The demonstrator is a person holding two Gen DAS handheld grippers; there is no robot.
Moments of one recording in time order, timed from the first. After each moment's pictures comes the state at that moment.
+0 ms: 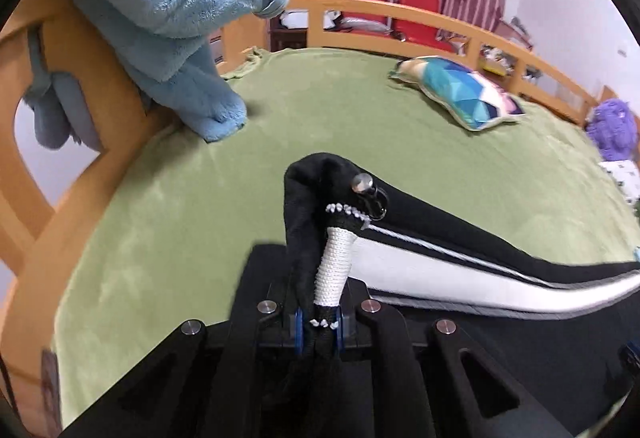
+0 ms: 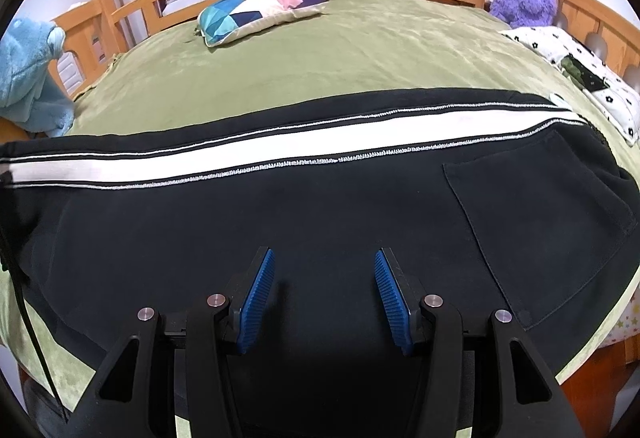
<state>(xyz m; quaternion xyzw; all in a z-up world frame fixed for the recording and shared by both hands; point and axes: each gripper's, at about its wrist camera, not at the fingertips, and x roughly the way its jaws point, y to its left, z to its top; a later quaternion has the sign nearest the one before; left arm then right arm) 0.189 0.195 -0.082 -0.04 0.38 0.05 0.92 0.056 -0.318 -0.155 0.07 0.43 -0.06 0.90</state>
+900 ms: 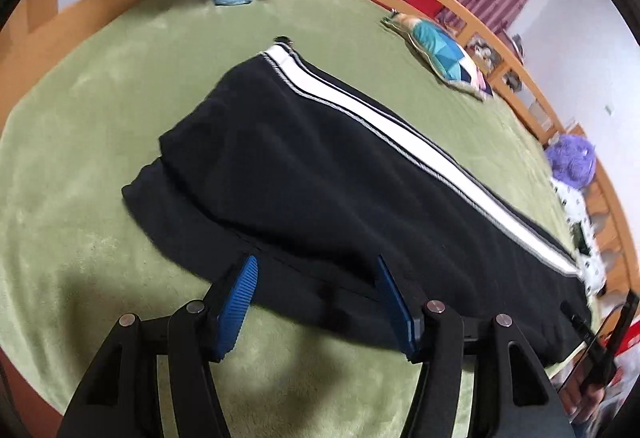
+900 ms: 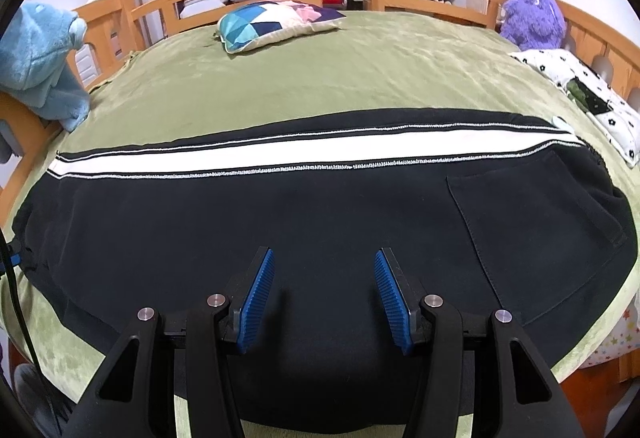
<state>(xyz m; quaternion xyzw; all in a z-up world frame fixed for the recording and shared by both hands) 0.065 0.216 -0.160 -0.22 0.45 -0.03 0.87 0.040 -0.301 -0.144 0.04 0.40 -0.04 0.91</state>
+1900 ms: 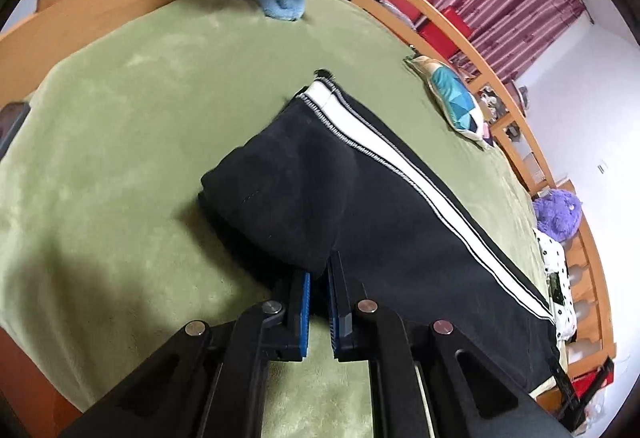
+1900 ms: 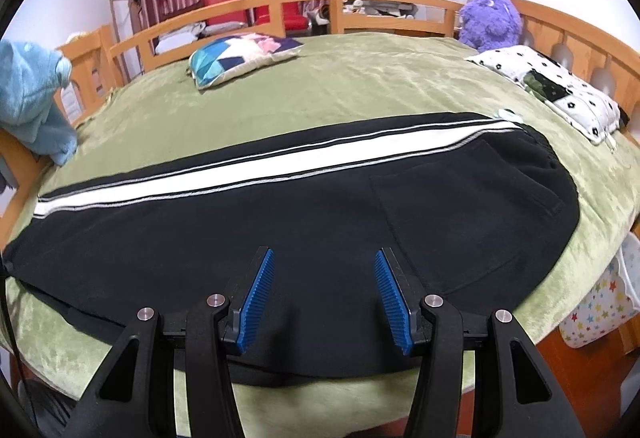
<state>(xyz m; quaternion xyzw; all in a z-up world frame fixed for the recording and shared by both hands) 0.049 0.263 -0.163 -0.30 0.42 -0.01 0.86 -0.018 -0.347 -0.123 0.07 0.36 -0.09 0.93</state>
